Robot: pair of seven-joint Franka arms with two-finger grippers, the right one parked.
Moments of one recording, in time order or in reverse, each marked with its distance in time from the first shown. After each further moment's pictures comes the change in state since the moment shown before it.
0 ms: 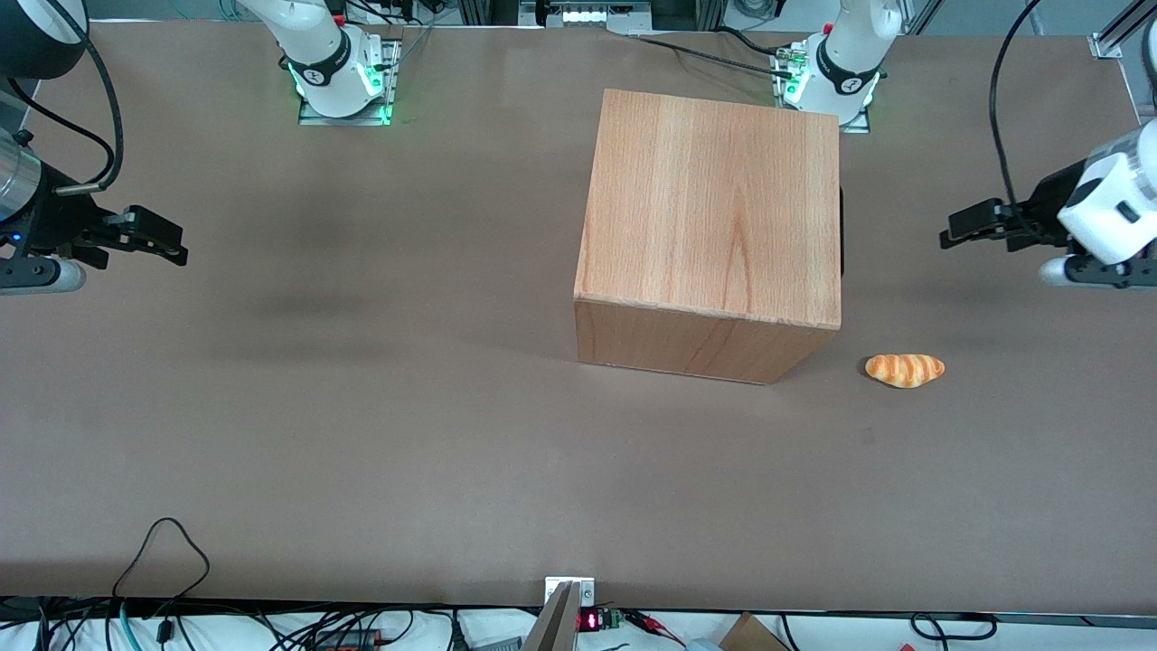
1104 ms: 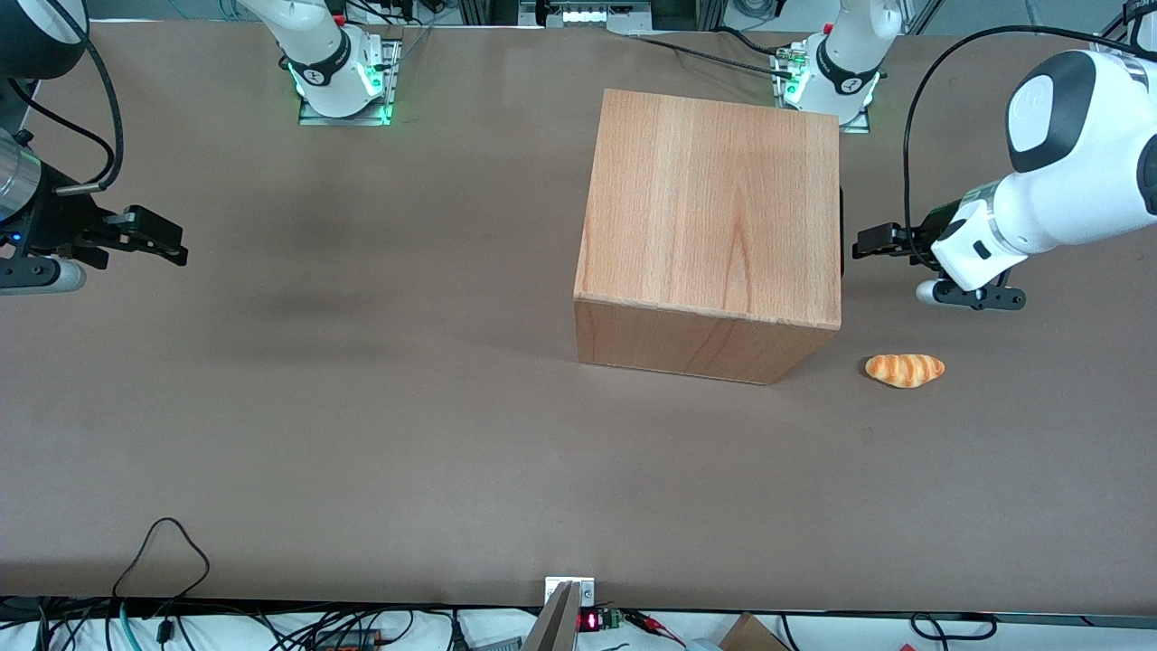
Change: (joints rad) arm -0.006 0.003 -0.079 -0.234 -0.060 0.174 0.007
